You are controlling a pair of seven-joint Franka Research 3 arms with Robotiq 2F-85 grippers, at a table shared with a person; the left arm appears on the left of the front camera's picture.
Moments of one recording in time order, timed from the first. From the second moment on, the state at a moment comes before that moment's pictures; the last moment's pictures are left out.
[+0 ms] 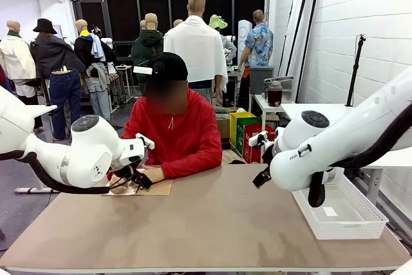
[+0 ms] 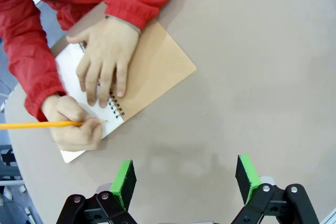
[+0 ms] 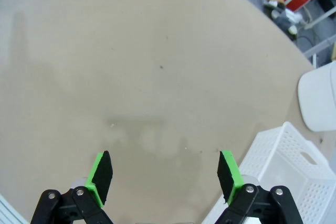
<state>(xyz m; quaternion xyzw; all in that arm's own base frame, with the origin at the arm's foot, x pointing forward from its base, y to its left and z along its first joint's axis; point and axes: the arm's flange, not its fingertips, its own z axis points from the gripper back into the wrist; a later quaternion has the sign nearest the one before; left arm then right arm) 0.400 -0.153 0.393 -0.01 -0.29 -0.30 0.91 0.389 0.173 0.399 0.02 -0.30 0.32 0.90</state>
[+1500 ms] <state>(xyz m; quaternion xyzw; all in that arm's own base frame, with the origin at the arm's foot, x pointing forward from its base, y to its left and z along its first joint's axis) 0.365 -0.159 0.502 0.00 -0.29 -0.31 0.91 0.338 0.156 0.508 0.06 -0.33 0.35 0.87</state>
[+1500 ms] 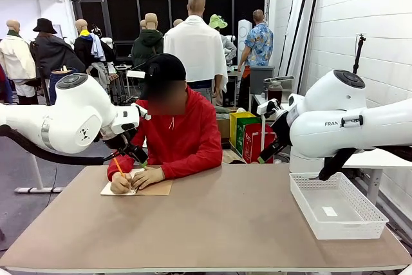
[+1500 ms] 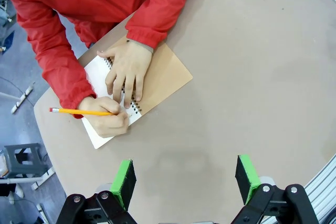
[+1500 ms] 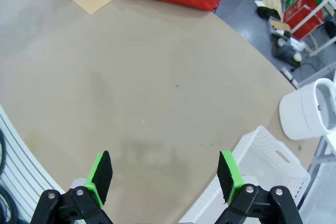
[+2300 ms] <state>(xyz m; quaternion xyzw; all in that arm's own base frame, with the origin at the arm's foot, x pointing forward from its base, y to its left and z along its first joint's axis) 0.365 -0.159 0.502 0.00 -0.29 -0.31 0.91 0.338 0.156 0.508 0.06 -0.33 0.35 0.87</state>
